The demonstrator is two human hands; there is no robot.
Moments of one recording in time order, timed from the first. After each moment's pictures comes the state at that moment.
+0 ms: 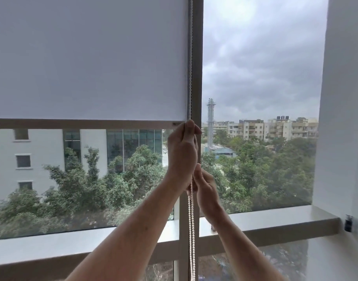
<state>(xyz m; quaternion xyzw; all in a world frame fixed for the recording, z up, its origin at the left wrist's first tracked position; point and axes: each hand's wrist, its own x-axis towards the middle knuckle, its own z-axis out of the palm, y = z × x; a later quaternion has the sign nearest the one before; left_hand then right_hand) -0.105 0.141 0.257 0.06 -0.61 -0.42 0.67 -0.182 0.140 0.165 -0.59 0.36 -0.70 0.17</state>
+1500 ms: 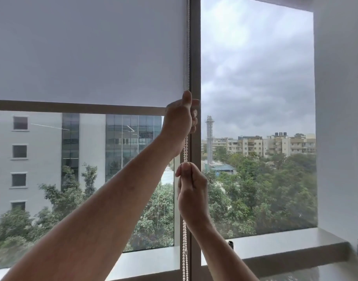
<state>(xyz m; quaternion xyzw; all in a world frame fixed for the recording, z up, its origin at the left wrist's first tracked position) -0.084 0.142 0.371 0.08 -0.65 -0.44 0.61 -0.130 0.146 0.220 -0.55 0.32 -0.77 0.02</state>
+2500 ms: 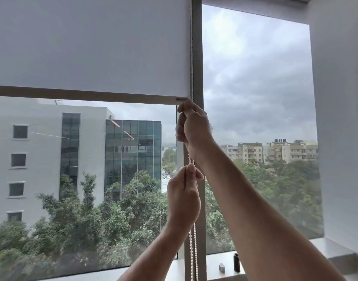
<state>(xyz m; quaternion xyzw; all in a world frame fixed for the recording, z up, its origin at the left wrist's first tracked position) -0.089 0.134 0.244 0.10 -0.64 -0.32 0.69 -0.125 0.148 0.384 -0.54 0.28 -0.77 0.19</state>
